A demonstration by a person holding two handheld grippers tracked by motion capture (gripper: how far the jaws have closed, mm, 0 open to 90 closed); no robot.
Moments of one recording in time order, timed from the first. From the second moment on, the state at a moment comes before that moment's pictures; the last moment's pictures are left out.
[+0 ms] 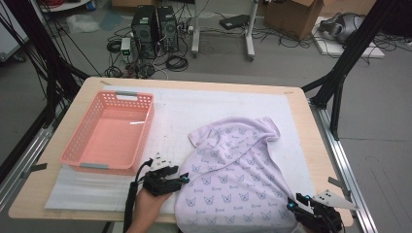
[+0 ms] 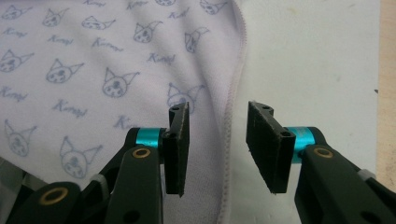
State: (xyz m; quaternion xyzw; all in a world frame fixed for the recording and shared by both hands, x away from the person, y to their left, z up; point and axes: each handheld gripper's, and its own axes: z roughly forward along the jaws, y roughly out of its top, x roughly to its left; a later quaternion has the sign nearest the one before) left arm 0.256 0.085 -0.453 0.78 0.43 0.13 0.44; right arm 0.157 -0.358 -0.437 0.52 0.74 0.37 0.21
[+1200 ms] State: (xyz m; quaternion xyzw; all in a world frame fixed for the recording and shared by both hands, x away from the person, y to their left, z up) left arm 0.216 0.131 -0.454 0.75 0.43 0.13 0.49; right arm 0.150 -0.364 -0.435 0.51 0.78 0.31 0.18
